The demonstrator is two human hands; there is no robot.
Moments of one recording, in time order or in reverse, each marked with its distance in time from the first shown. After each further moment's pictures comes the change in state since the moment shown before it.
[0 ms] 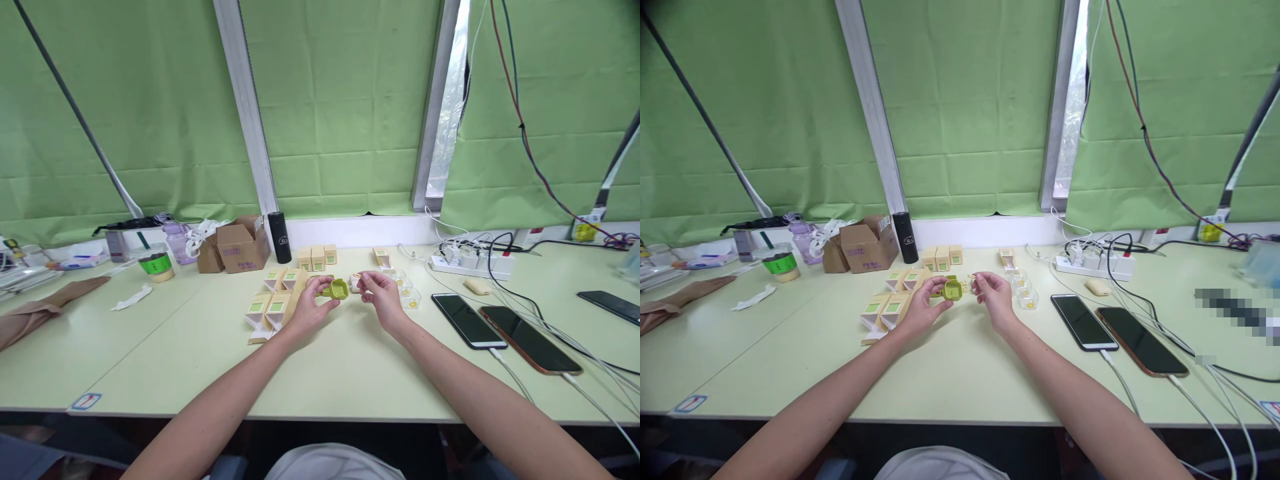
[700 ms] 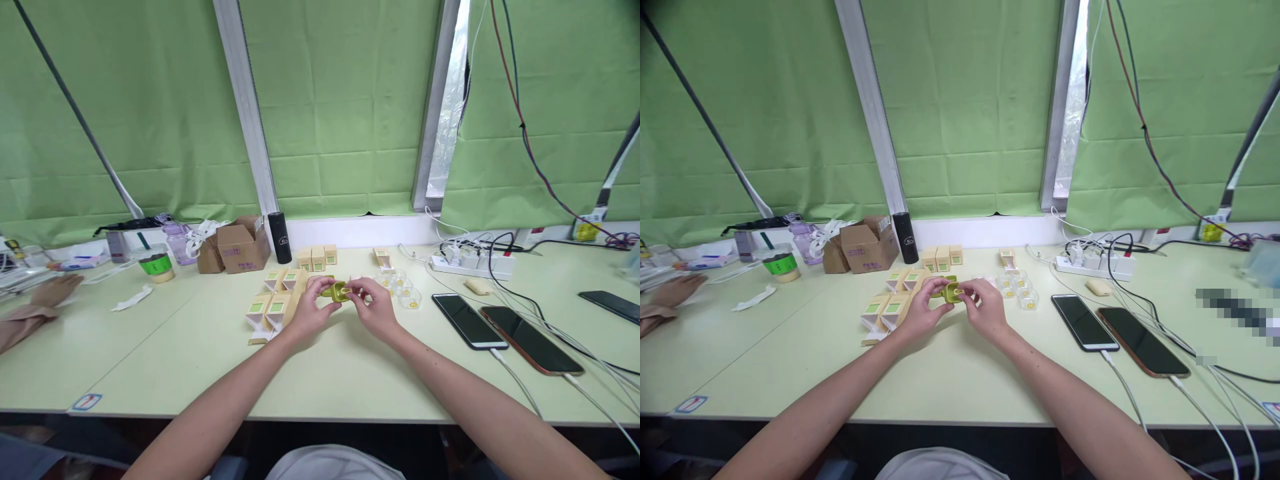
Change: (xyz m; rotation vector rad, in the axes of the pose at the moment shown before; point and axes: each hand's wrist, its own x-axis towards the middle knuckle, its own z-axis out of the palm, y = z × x) left_hand -0.006 0.016 0.000 0.100 -0.035 0.122; right_hand -0.017 0.008 0.006 -0.642 -0.176 -0.669
